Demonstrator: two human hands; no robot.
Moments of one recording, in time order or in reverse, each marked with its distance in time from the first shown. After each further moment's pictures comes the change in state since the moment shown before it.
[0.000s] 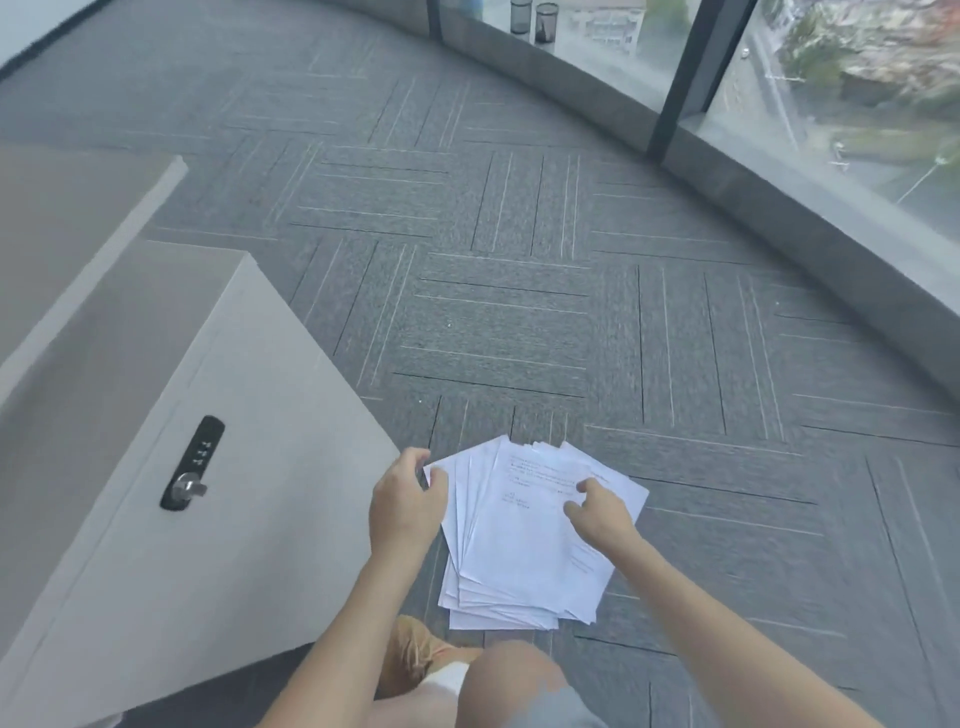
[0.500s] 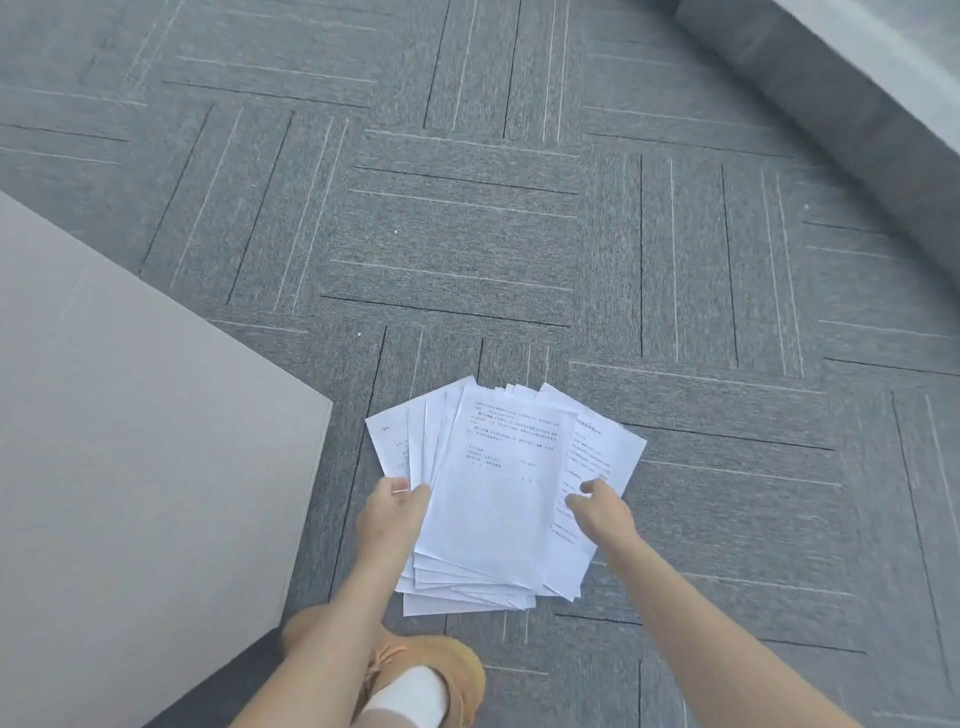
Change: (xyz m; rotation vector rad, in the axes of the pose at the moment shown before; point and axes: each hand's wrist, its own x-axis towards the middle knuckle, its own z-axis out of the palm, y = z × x) left_hand 0.063 -0.111 0.160 -0.122 -0.259 -0.500; right_hand 0.123 0.094 0.078 0.201 -0.042 0.360
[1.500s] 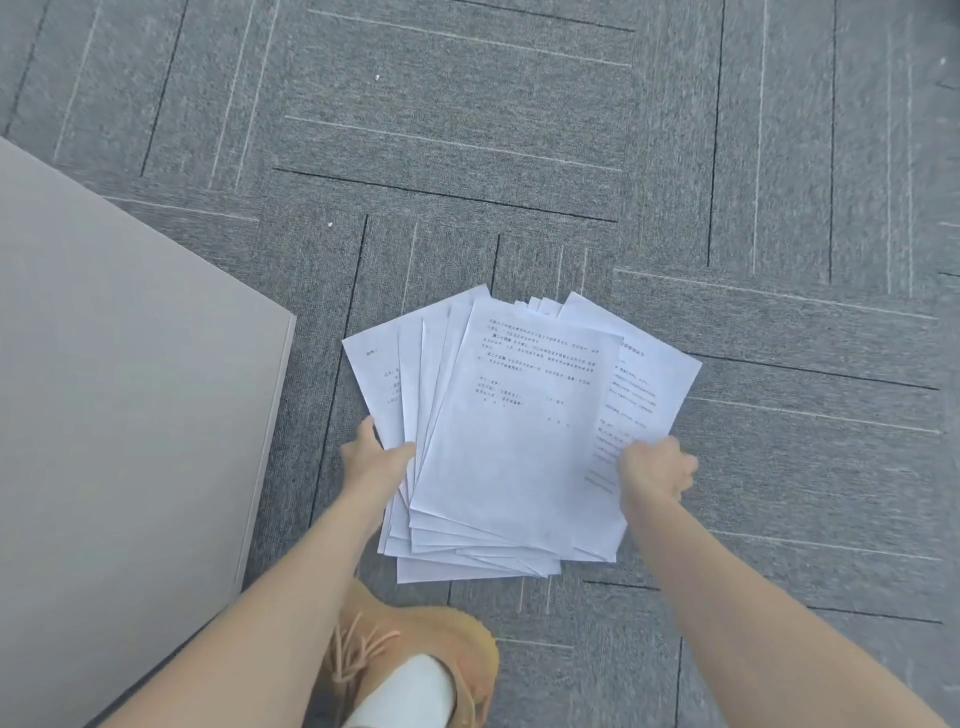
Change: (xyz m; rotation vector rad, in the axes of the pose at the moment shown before) left_hand 0.132 -0.082 0.050 -0.009 -0.094 -0.118; right_hand 0.124 0.047 0.069 0.187 0.504 0.314
